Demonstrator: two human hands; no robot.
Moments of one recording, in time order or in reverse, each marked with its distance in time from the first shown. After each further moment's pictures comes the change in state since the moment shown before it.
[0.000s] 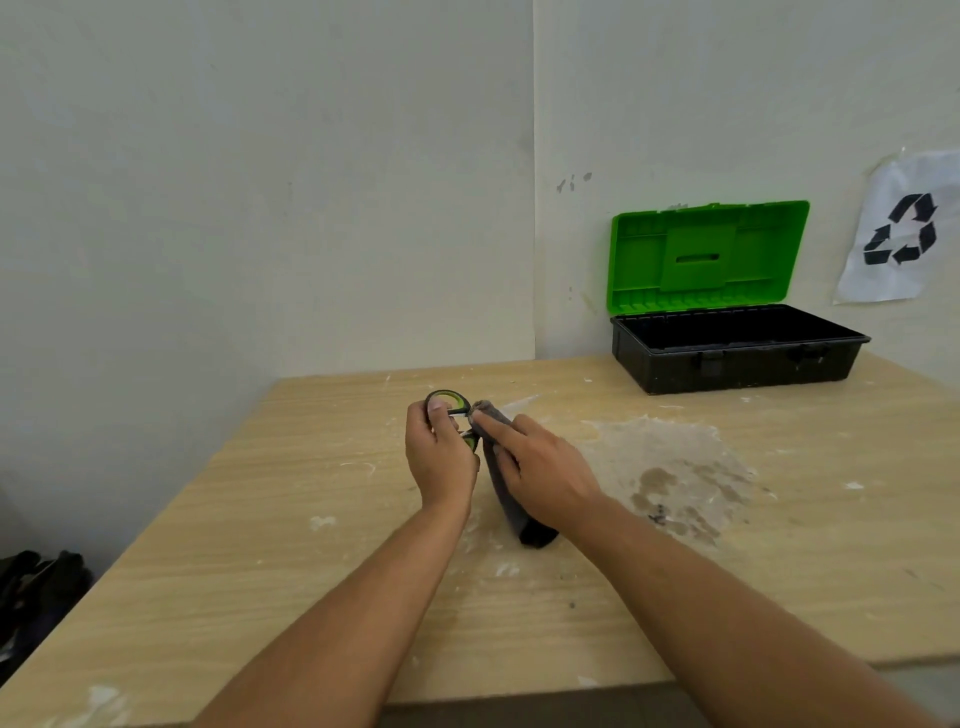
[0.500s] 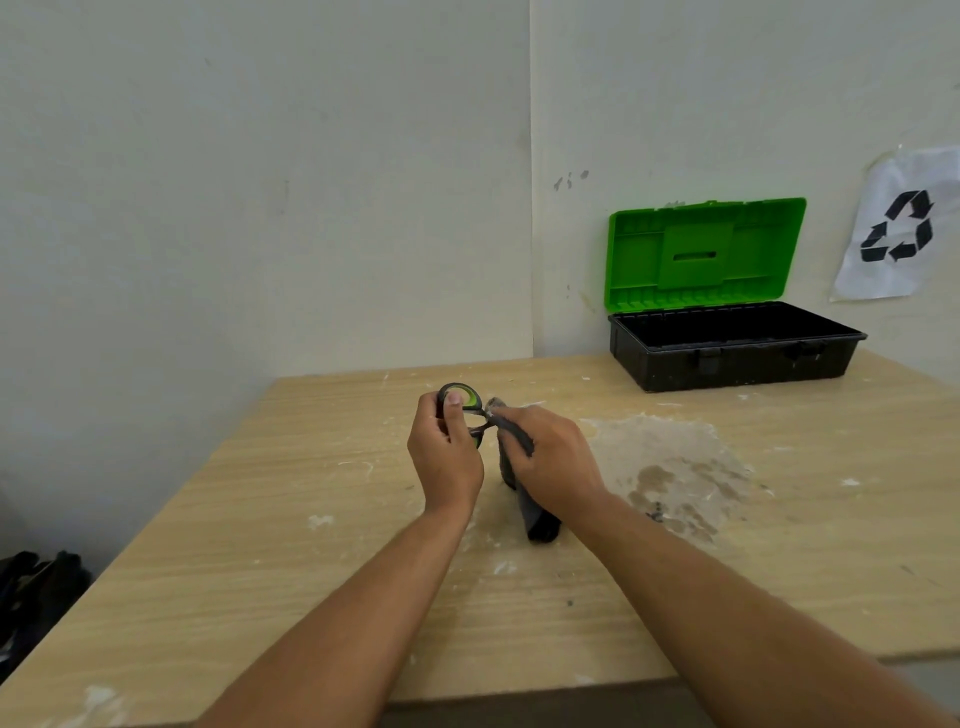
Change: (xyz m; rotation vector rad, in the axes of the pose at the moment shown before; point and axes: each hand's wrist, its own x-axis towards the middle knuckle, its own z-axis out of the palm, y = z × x) left_hand -0.012 0.008 -0.001 0.041 -0.055 0.261; right_hand 0.002 0.004 -0.008 0.255 0.219 0.071
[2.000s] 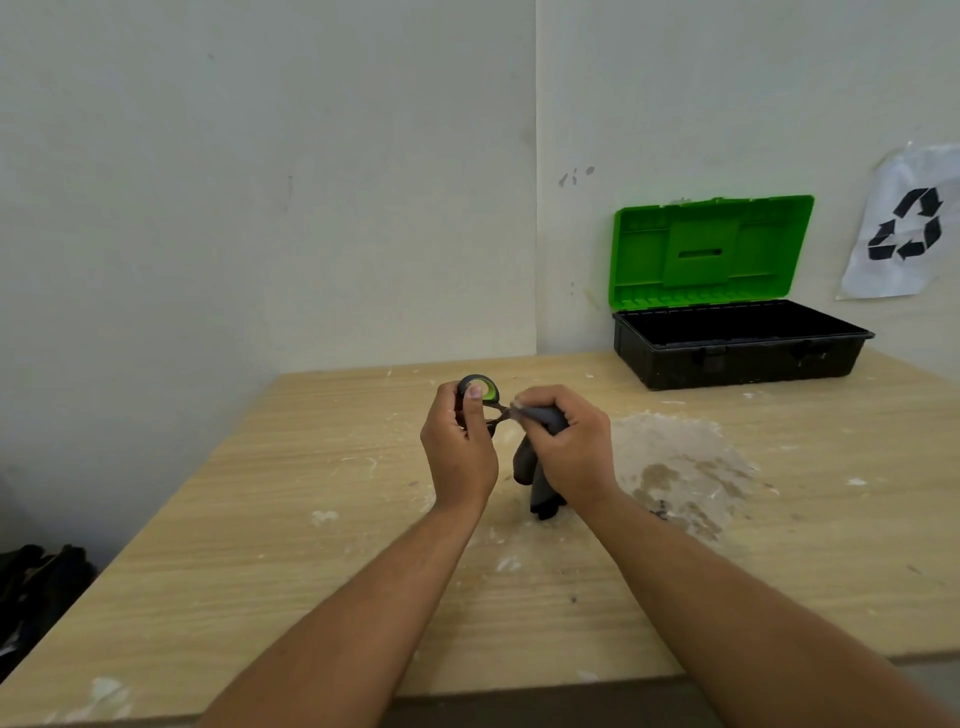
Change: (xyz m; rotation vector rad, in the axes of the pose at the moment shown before) left_hand -0.004 0.008 0.001 -0.026 -0.068 0.124; right_hand 0.003 0.006 -0.004 0.404 0.226 0.126
